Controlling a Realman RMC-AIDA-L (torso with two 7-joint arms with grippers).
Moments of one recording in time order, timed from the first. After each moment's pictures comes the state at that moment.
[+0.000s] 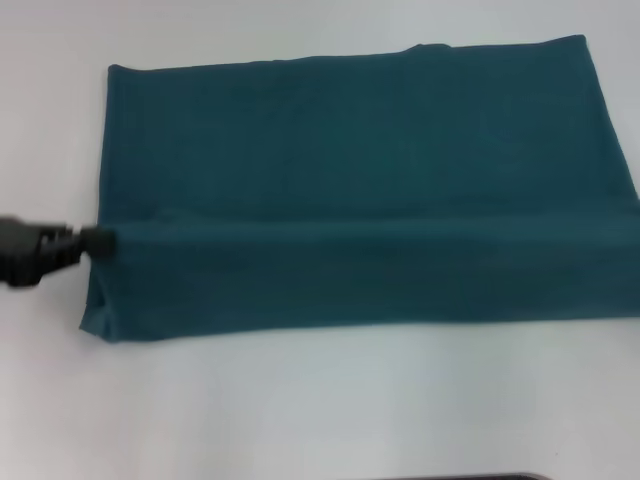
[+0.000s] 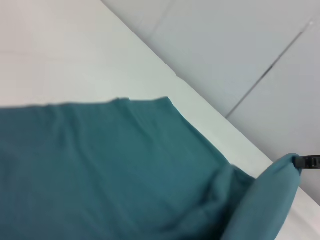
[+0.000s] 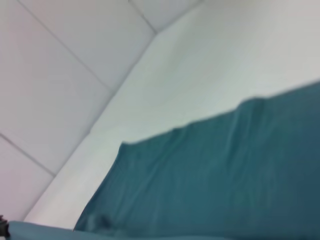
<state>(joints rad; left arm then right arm) -0.41 -2.04 -2.74 -0.87 -0.86 1.90 -1.75 0.29 1.89 -0.10 -0.61 -2.34 -1.84 1.70</state>
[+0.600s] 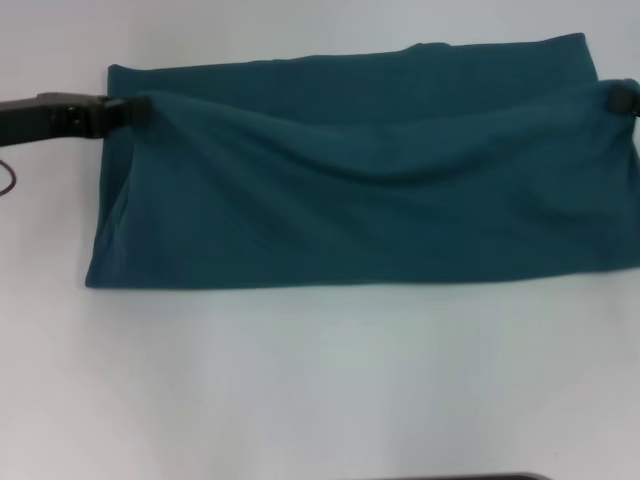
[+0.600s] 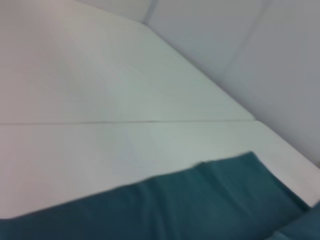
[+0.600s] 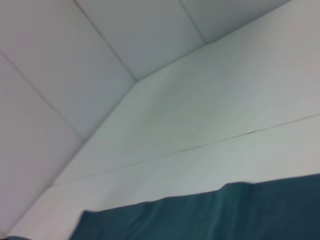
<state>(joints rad) -0.62 -2.06 -2.73 -0.73 -0.86 1.47 -1.82 0.48 1.98 -0.11 -0.60 -2.26 -1.54 1.72</state>
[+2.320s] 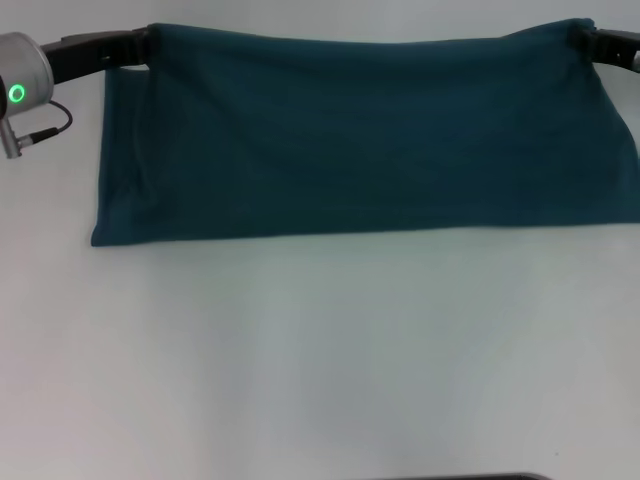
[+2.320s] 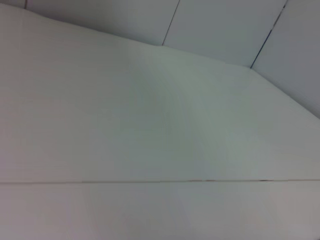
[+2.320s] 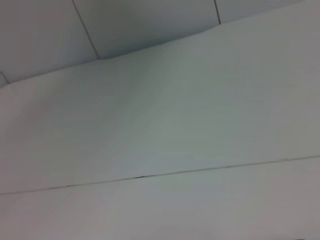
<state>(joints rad) -0.73 -2.15 -2.65 -0.63 -0.94 0.92 -1.83 0.69 2.05 -0.18 -0.44 -2.20 -0.85 1.56</state>
